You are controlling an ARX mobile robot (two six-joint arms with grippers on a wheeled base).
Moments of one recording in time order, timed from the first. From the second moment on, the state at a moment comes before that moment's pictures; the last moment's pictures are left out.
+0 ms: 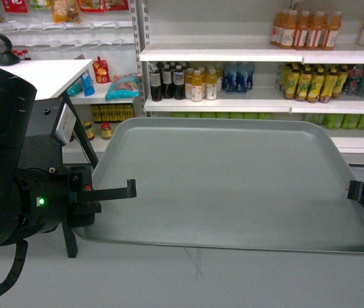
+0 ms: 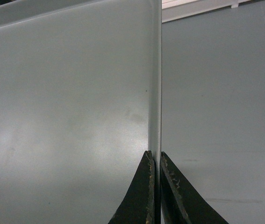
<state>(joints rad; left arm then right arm) -0.34 1.74 0.66 0.42 -0.23 -0.30 0.07 1.76 0.58 0.62 -0.15 0.26</state>
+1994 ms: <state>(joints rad) -0.34 1.74 0.66 0.42 -0.23 -0.30 0.07 1.76 0.58 0.63 -0.15 0.26</state>
